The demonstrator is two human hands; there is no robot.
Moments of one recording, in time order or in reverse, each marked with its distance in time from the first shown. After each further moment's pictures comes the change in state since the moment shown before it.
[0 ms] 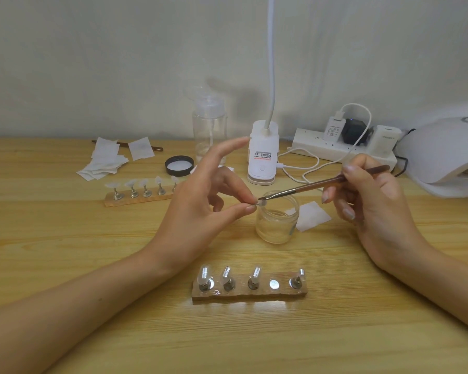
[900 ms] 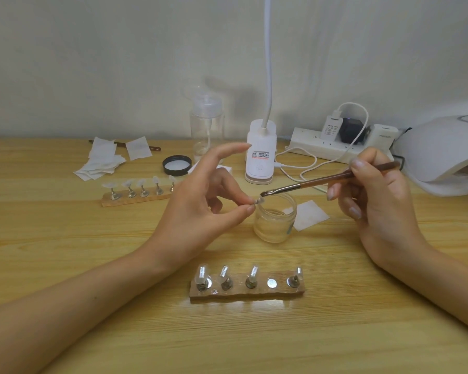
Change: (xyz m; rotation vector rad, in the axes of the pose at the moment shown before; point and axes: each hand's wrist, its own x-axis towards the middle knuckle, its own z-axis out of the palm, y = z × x) left_hand -0.001 0.000 0.000 -0.035 -0.011 -0.037; right_hand -0.001 -0.002 -0.001 0.000 0.015 -0.106
